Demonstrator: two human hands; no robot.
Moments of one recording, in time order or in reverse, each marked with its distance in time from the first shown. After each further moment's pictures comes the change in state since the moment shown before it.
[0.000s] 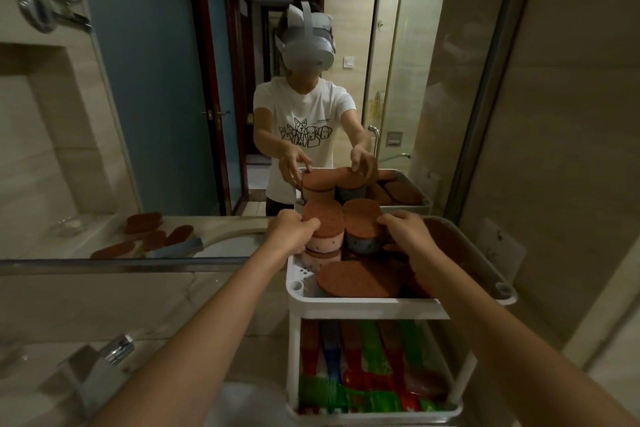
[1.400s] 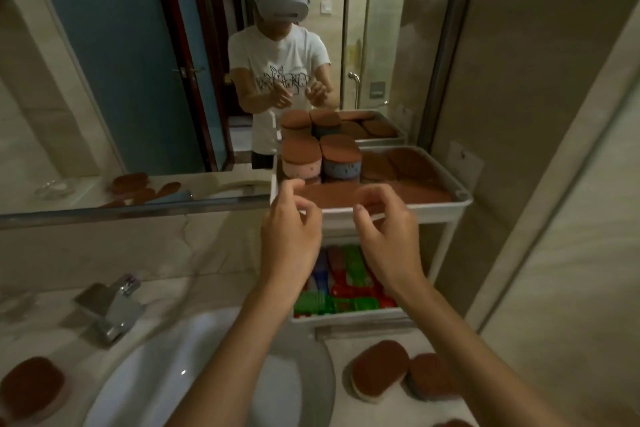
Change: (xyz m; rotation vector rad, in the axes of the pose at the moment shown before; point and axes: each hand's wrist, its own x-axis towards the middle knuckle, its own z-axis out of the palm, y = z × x) left_hand -0.147 -0.021 0.037 -0.007 0.333 0.279; right_hand -0.149 0.058 -0.005 -0.175 0.210 -0.629
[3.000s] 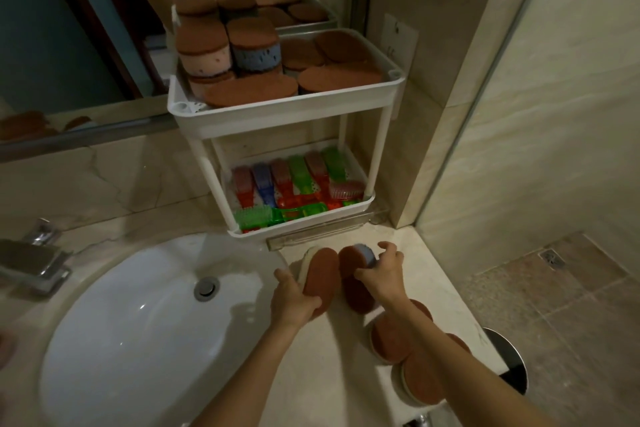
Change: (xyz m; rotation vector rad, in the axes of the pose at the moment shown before) left_hand -0.155 -0.159 0.120 0.327 -0.729 -0.528; right_hand -0.158 0.168 -0.012 -0.096 -0.216 1.001
